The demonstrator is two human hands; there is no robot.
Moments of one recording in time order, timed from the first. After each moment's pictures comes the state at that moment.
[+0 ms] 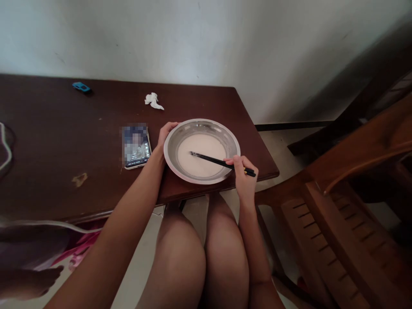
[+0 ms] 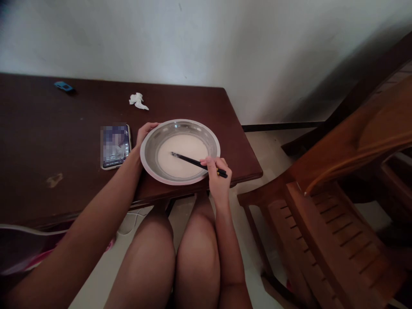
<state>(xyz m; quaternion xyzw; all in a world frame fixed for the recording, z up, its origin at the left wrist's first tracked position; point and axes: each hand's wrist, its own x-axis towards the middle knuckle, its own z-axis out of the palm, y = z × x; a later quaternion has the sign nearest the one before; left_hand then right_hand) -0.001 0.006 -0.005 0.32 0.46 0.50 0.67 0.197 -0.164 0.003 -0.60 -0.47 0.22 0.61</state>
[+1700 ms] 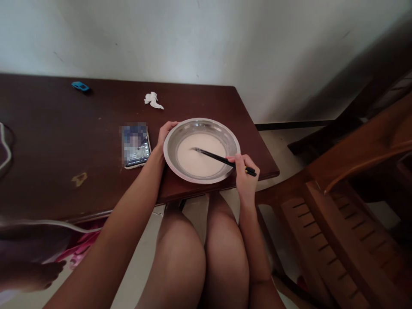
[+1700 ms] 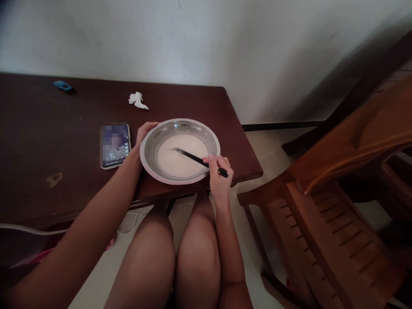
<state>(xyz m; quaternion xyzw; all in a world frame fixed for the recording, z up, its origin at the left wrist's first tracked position) -0.003 0.008 -0.009 0.32 0.45 0.50 0.67 0.198 -0.164 0.004 -0.61 -0.46 0.20 0.61</state>
